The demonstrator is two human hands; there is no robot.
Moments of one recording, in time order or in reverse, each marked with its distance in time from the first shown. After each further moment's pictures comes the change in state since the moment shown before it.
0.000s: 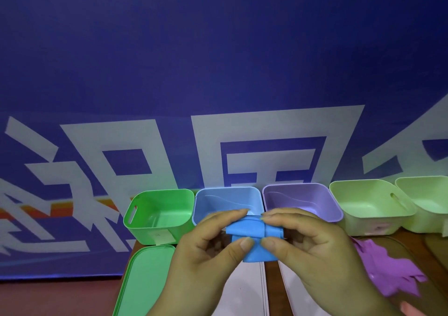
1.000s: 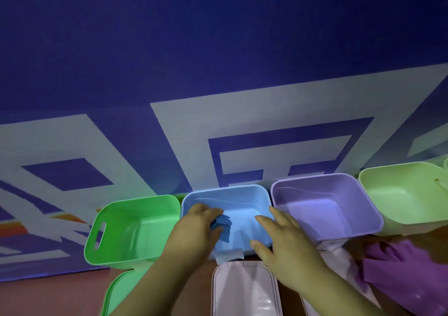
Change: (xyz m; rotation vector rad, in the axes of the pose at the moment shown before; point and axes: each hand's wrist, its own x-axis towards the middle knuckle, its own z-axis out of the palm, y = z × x) left_hand 0.194 -0.219 -0.059 1.106 -0.351 -0.186; right_hand 0.117 0.210 0.023 -0.946 -0.354 0.468
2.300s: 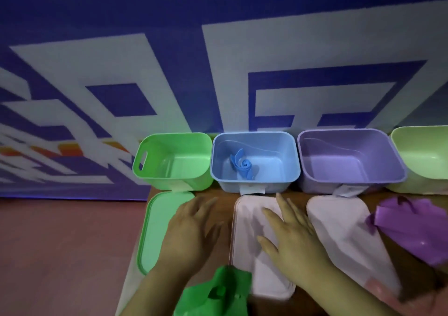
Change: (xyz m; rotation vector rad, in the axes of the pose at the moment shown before) left_hand -0.170 -0.035 0.027 0.094 0.116 -0.127; right_hand -0.102 -0.015 0.066 -0.185 -0.179 -0.126
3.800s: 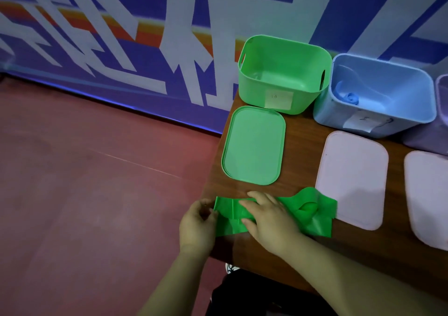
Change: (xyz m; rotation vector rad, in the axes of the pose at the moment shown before) left_hand -0.235 -0.193 0.092 -0.843 0.115 -0.951; right_hand -0.040 -0.216 0.202 -0.076 -0.192 -0.363
